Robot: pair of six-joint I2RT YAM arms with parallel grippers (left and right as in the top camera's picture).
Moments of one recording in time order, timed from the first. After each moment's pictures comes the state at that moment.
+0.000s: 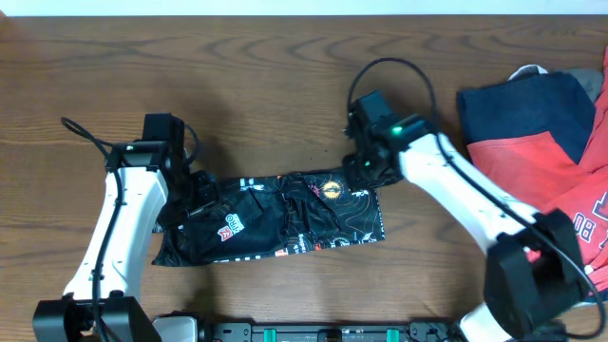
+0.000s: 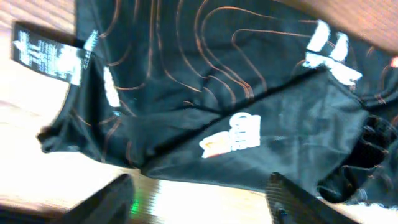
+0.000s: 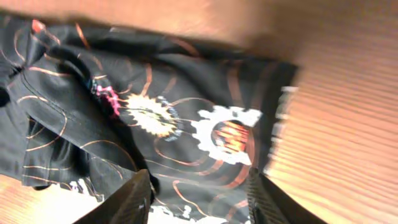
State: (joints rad) left arm 0.02 1.45 1.03 -1.15 0.09 -0.40; right arm 0.49 1.74 1.27 -0.91 -0.14 0.29
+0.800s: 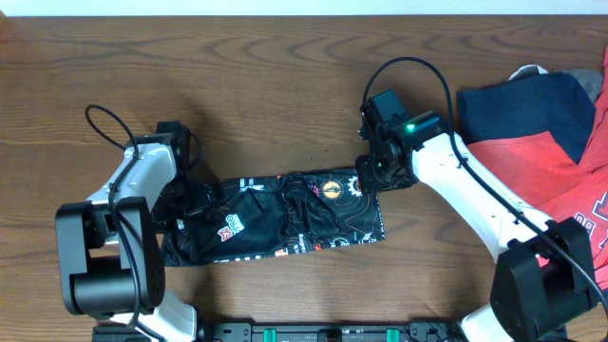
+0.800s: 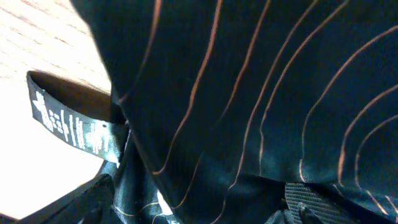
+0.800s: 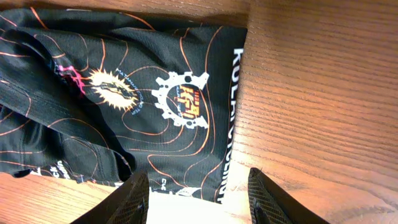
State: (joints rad) left arm 0.08 1.78 1.00 -0.99 -0.09 -0.35; right arm 0.46 1.71 1.28 -1.00 -0.10 0.30
